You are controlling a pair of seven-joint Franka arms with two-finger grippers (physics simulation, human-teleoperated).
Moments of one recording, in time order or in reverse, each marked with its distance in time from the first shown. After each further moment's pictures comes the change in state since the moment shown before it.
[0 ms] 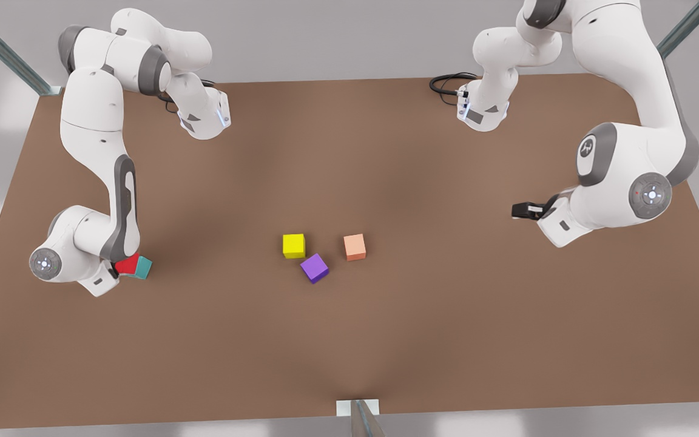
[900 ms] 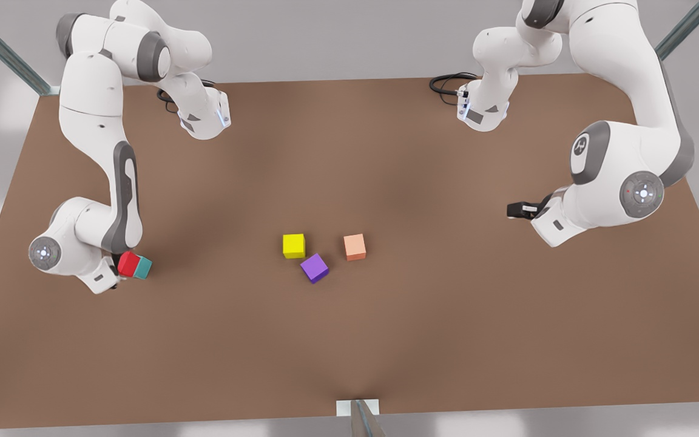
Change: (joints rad) left arm -0.014 0.003 -0.015 0.023 0.012 -0.018 -0.039; right arm 0.047 -0.097 0.000 -0.048 0.023 0.025 0.037
